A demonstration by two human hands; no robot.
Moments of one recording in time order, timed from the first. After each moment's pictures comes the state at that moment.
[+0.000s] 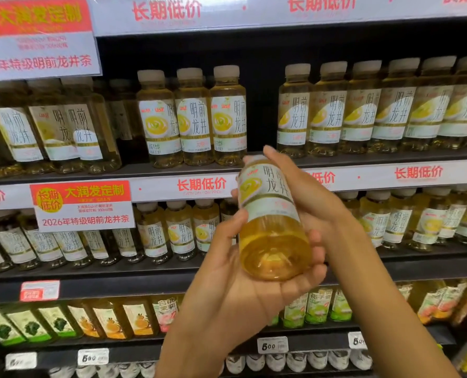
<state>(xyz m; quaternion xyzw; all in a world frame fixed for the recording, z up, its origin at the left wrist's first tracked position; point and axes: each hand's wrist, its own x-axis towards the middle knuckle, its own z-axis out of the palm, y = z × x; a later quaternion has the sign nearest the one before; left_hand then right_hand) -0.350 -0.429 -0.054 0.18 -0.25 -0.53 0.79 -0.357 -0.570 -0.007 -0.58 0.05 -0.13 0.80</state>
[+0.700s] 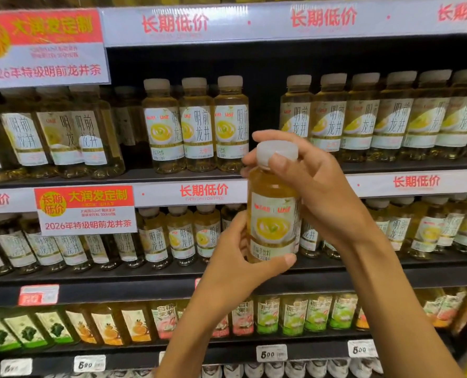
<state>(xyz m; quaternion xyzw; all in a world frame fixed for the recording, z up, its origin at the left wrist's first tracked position) -0.318 -0.441 -0.073 0.62 -0.43 -0.14 0.64 -0.376 -0.574 0.003 -0.71 -0.16 -0.29 0.63</state>
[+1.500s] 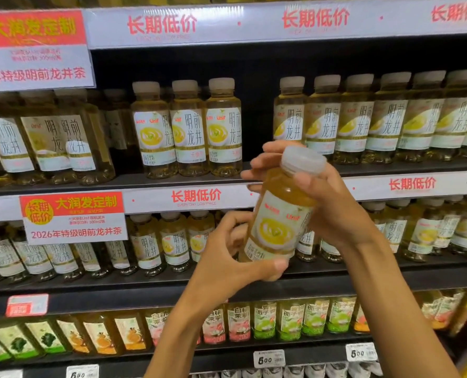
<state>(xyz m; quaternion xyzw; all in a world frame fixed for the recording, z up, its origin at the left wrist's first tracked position) -0.297 -0.449 -0.078 0.62 -0.45 -0.13 0.62 -0.372 -0.601 -0.008 -0.66 -0.22 -0.23 0.68</state>
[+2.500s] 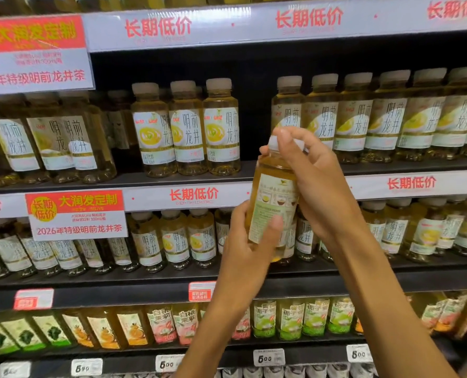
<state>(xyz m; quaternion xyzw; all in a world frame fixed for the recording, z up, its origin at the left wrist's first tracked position) -0.327 -0.483 -0.077 0.62 -0.39 -0.08 0.68 -0.367 -0.592 0.003 -0.66 -0.03 -0.36 0.66</state>
